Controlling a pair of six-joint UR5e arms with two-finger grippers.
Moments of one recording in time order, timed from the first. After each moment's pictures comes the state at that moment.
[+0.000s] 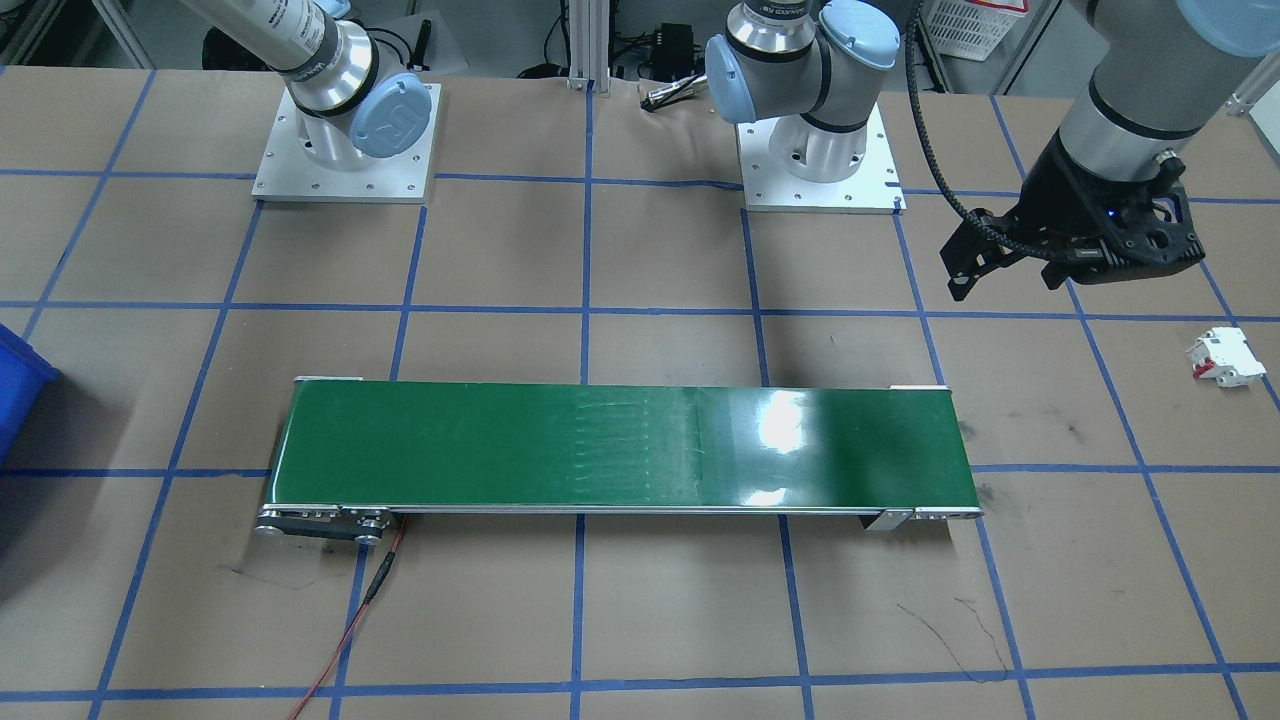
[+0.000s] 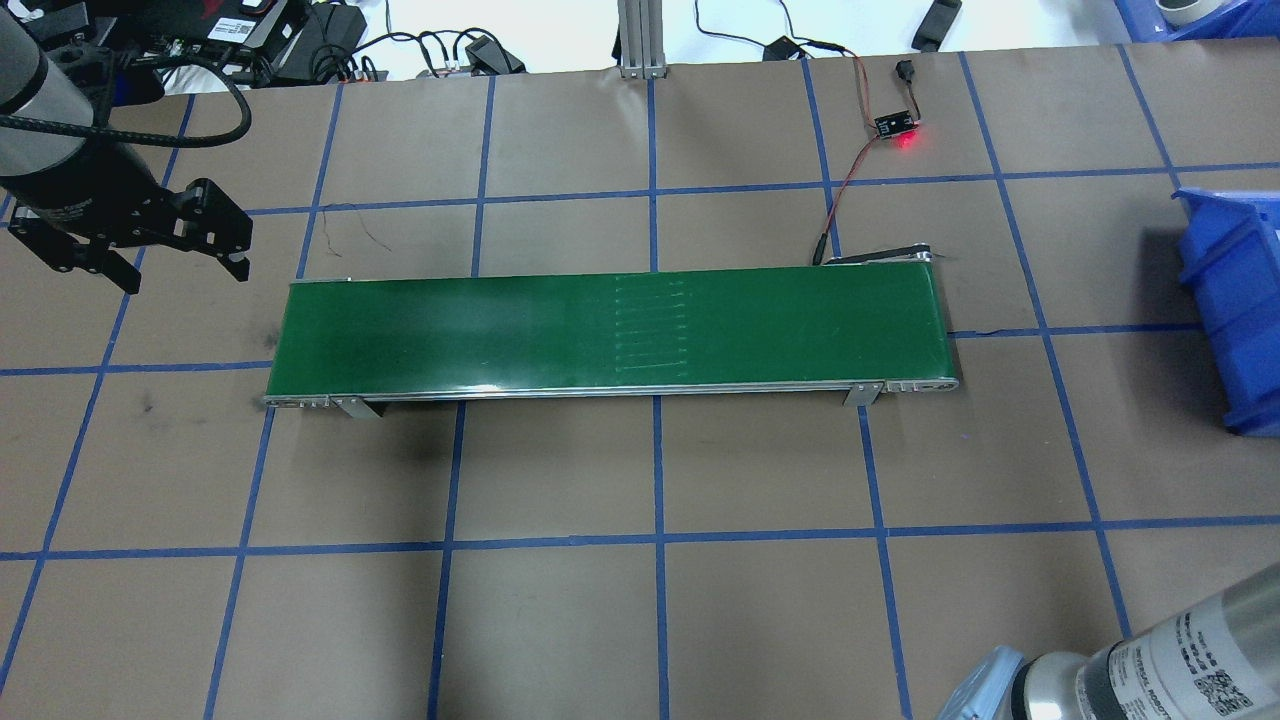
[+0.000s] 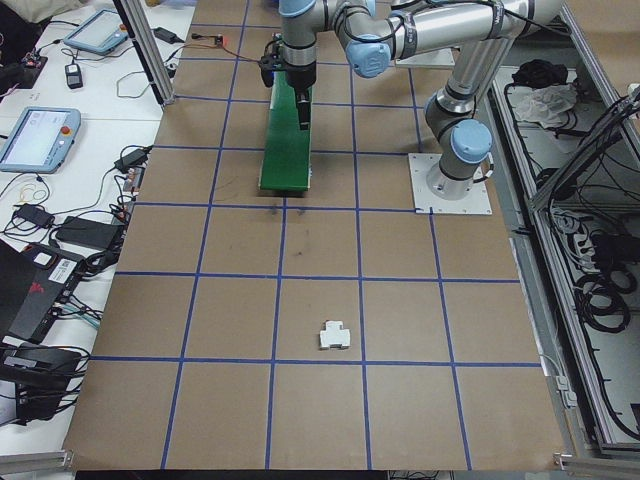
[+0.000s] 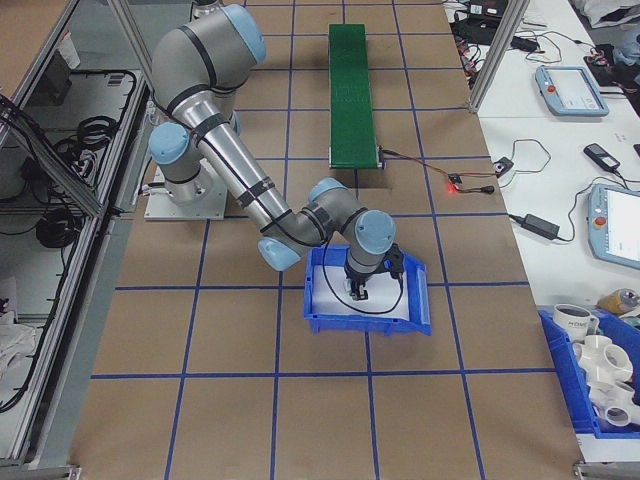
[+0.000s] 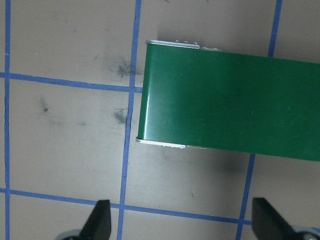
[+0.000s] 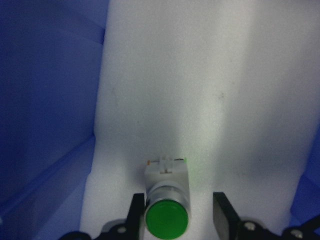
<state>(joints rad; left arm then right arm) -1.30 -1.53 -1.68 -1.49 1.63 0.15 0.73 -1.09 1.57 -2.00 -1.58 -0.97</state>
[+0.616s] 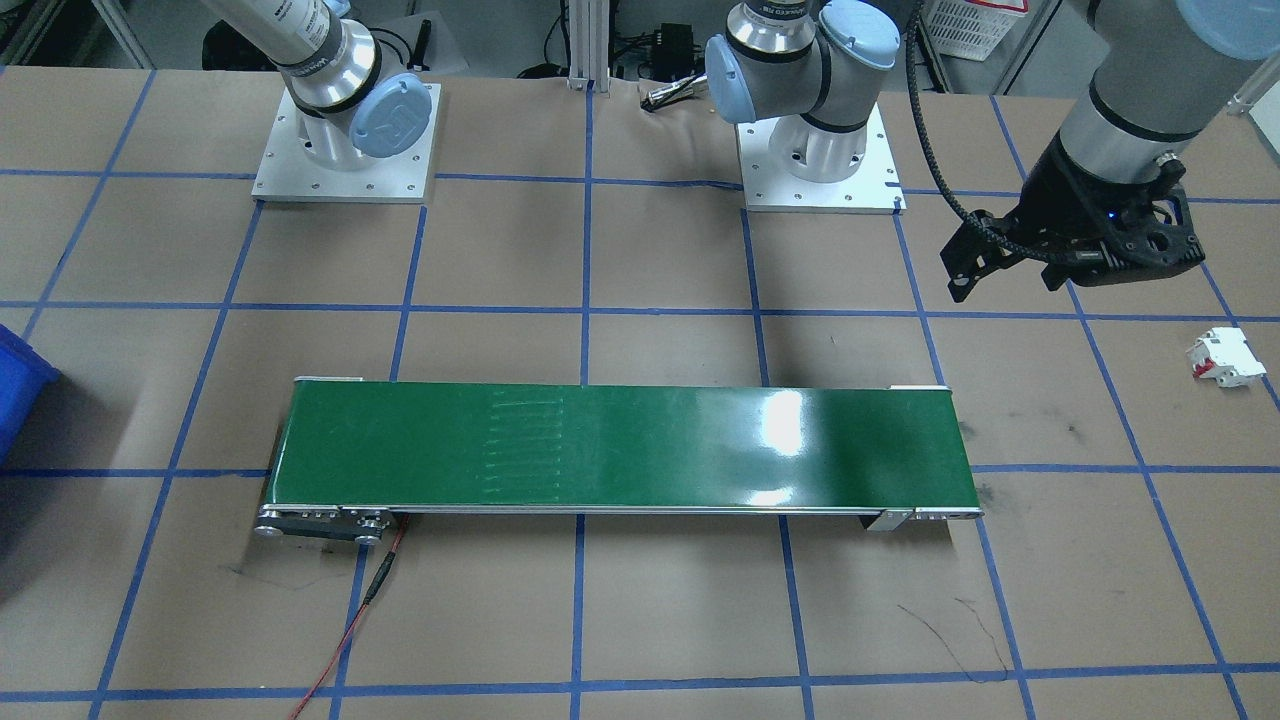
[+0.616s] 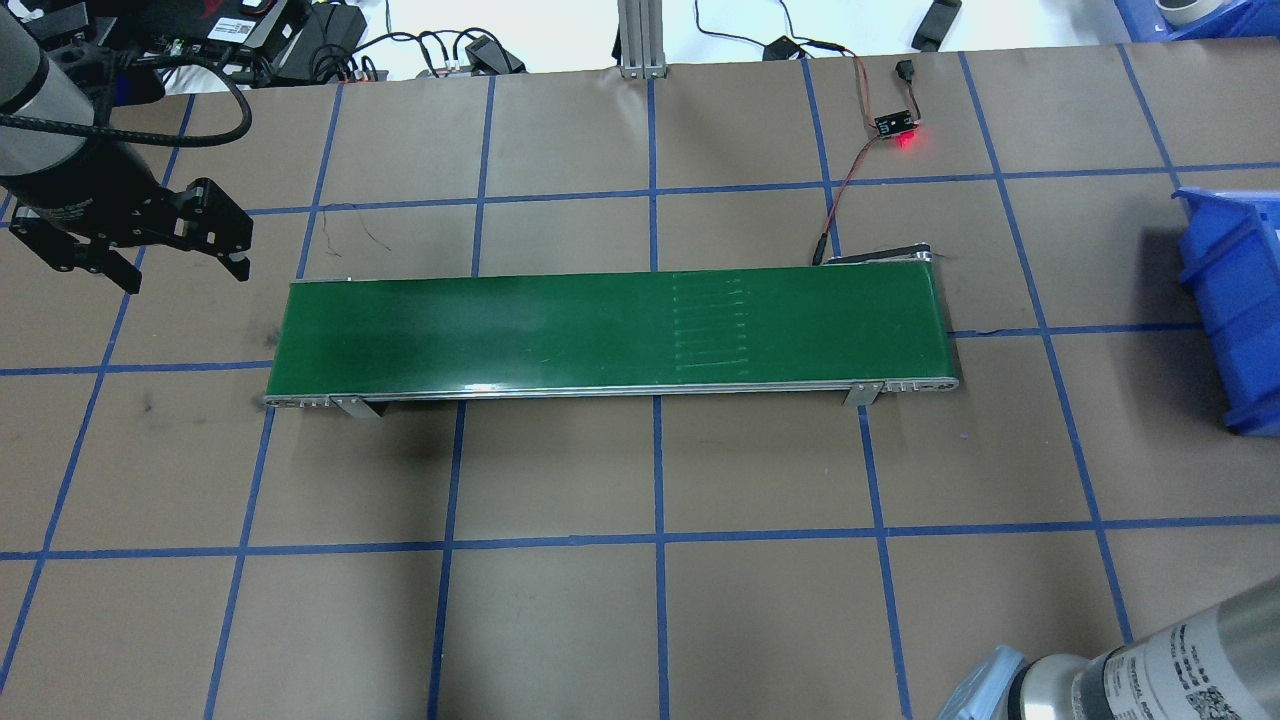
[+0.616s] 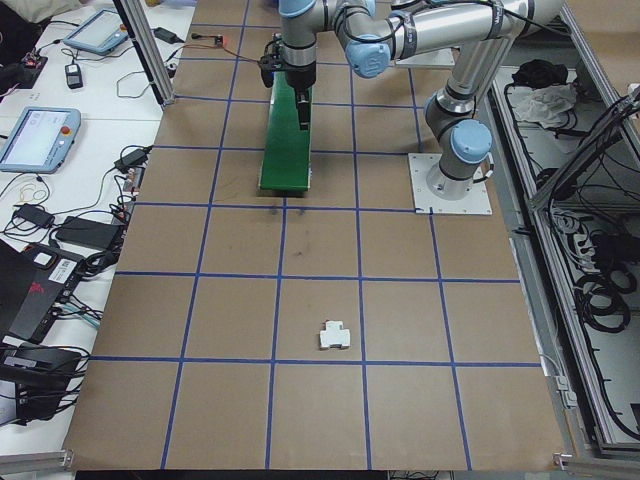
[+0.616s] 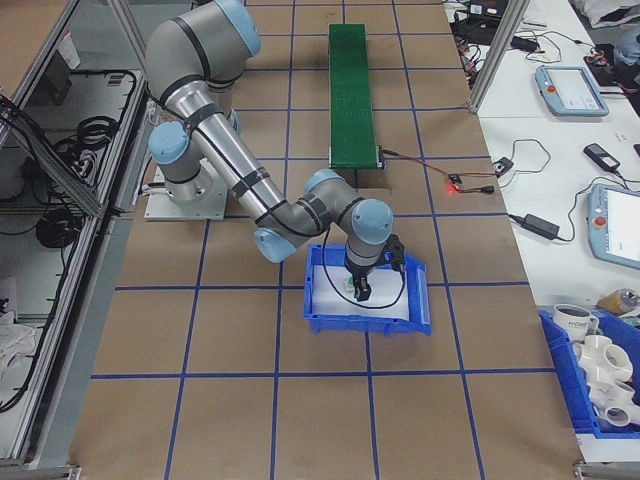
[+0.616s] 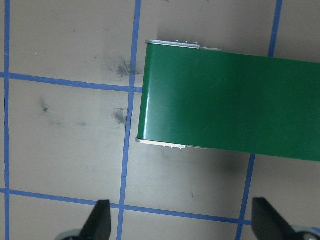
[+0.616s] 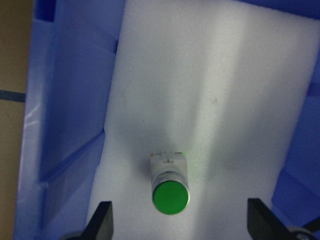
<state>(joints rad) -1.30 -1.53 -1.68 -1.49 1.63 0.15 0.73 -1.15 1.58 -2.00 -1.57 -1.00</state>
